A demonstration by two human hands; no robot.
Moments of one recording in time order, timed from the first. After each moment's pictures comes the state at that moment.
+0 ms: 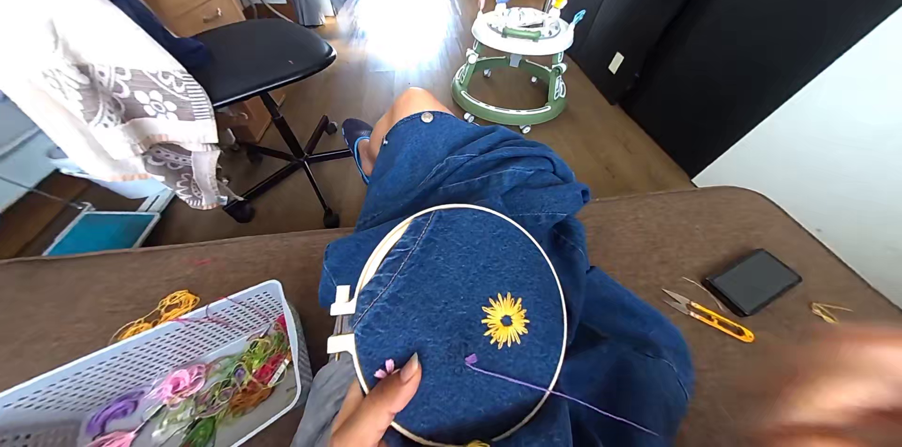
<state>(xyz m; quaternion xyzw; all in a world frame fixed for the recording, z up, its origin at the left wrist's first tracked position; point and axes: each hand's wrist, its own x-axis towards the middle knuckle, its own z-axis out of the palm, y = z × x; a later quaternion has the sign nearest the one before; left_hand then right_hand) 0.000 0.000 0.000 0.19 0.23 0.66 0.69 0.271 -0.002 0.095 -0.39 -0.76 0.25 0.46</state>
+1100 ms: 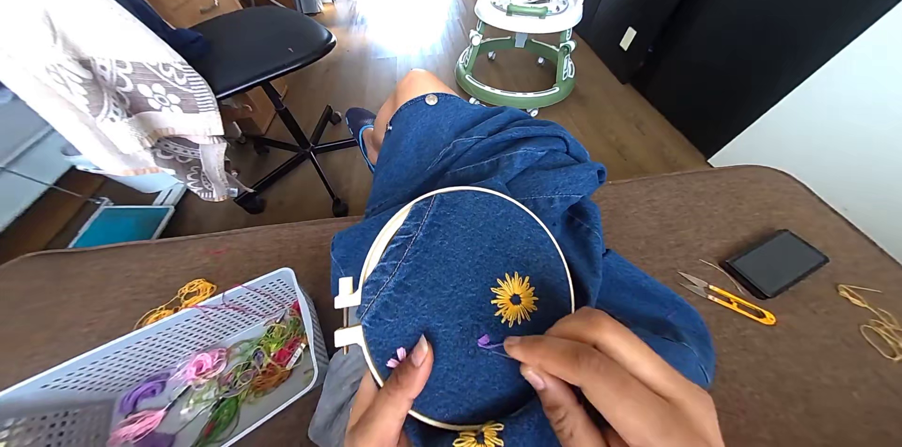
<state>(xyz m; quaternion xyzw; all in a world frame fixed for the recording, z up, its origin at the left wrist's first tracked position) 0.005 -0.005 0.001 0.20 0.27 0.67 0.66 0.196 0.017 0.027 -0.37 -0.81 0.12 0.45</state>
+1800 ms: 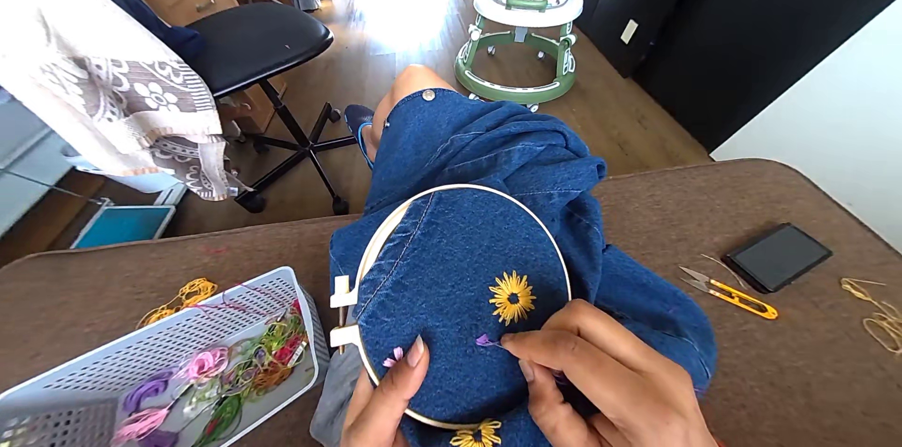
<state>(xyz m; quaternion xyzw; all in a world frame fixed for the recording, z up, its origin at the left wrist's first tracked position) 0.005 -0.004 0.001 0.21 0.27 0.68 0.65 0.195 0.020 0.021 -0.38 -0.81 0.11 0.43</state>
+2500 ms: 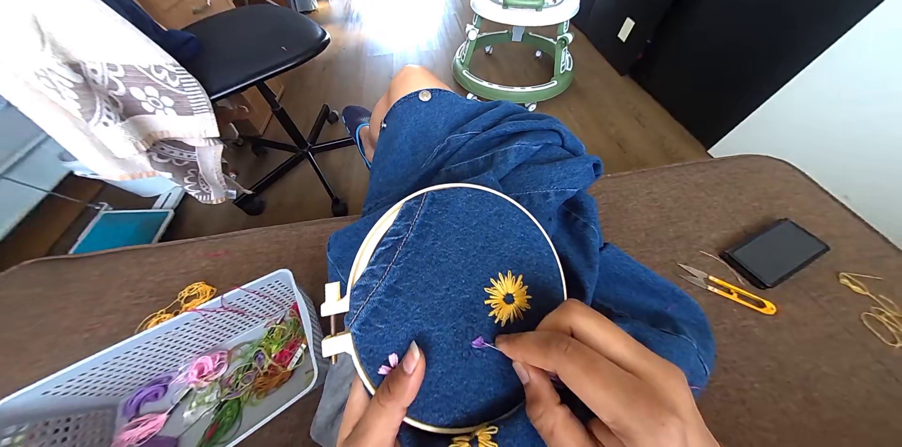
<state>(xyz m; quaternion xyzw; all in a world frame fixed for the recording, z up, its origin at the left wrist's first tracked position) 0.005 -0.007 0.003 0.25 0.29 0.69 0.62 0.192 0.018 0.029 -0.39 -0.81 0.13 0.42</state>
